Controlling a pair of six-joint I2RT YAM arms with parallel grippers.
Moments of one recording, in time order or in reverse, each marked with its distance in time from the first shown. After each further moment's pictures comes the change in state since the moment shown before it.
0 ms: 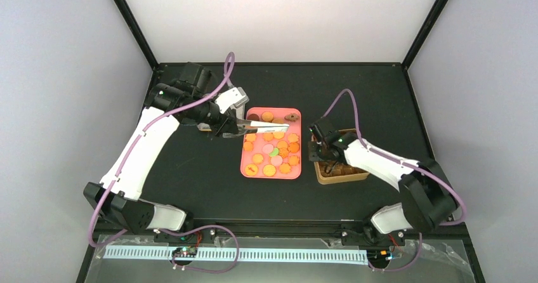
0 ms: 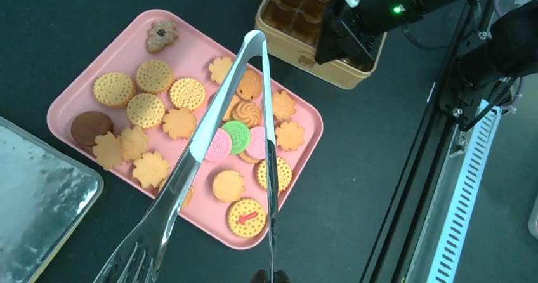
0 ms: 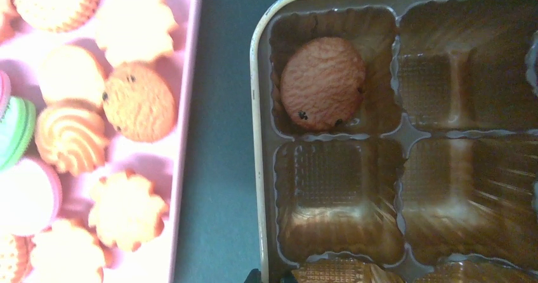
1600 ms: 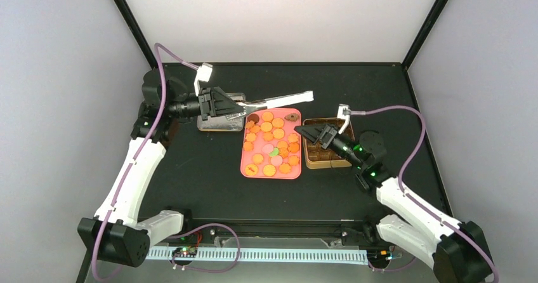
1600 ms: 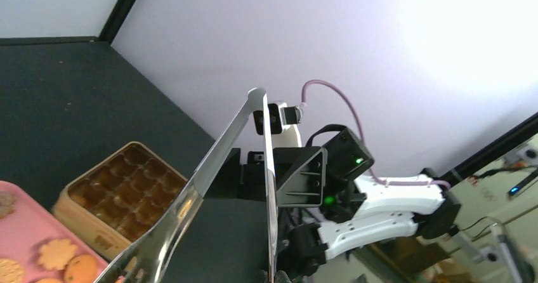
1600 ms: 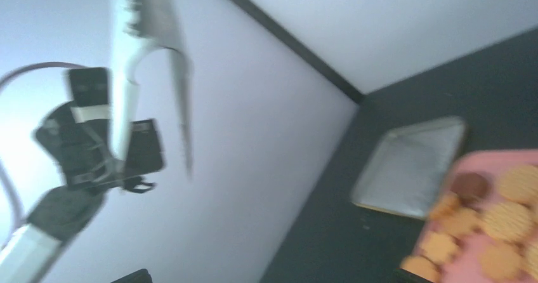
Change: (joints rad) left arm 0.227 -0.264 -0.426 1.041 0.624 -0.979; right arm -0.100 -0.513 -0.369 1.047 -0.475 0.398
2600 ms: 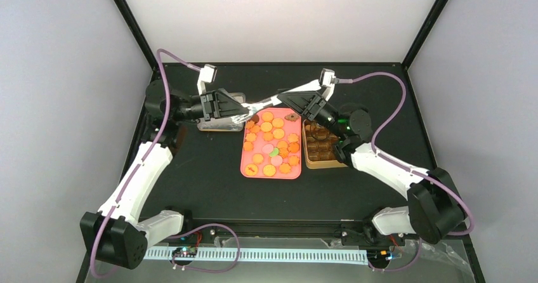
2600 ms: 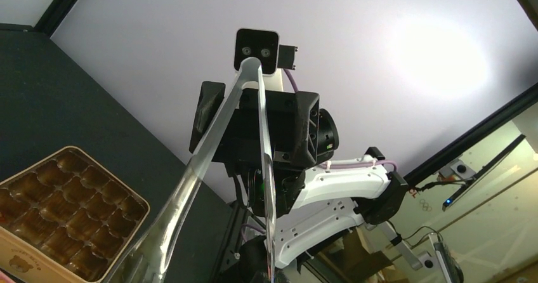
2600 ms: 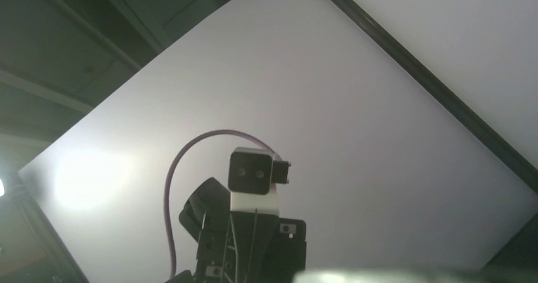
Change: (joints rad) left arm -0.063 -0.003 -0.148 0.507 0.030 -0.458; right arm 0.078 0.450 0.343 0.624 -0.125 0.176
